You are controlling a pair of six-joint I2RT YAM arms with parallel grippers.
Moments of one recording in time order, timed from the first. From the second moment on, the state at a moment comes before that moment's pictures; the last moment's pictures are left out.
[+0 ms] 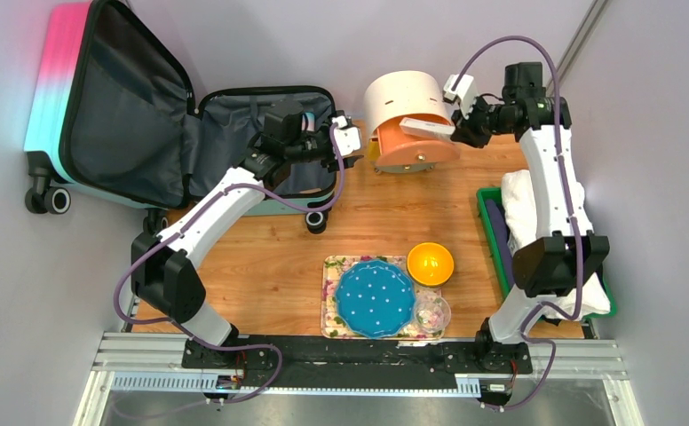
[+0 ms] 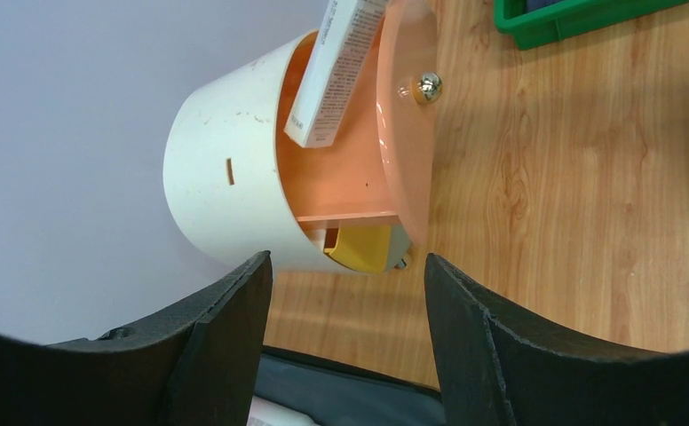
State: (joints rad) left arm -0.52 1.58 1.46 -0.16 0.64 0.79; right arm 0.02 1.72 1.98 -1.08 -0.59 -0.94
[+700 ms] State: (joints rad) left arm -0.52 1.58 1.48 -0.16 0.62 0.79; right arm 0.02 1.90 2.08 -1.00 -0.68 -0.89
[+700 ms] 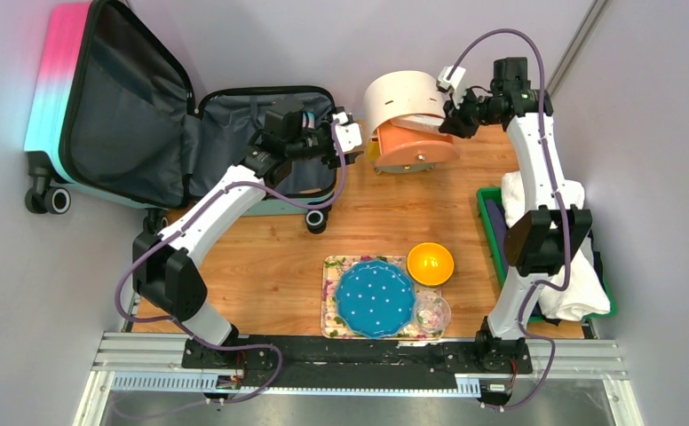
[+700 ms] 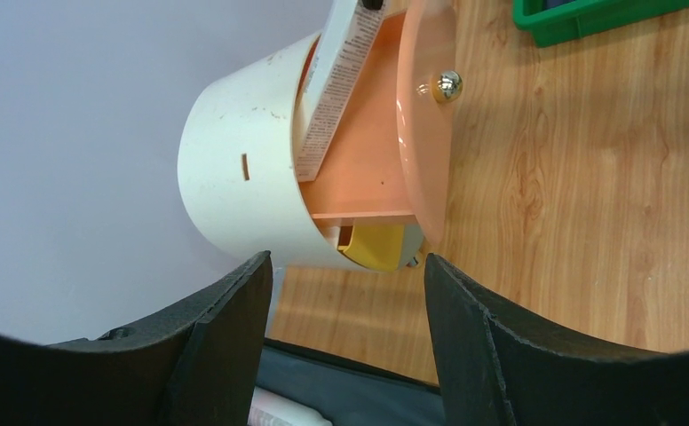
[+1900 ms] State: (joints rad) left arm -0.20 1.78 1.58 -0.08 0.59 -0.01; right arm 0.11 1.56 1.55 -0.73 -0.60 -0.45
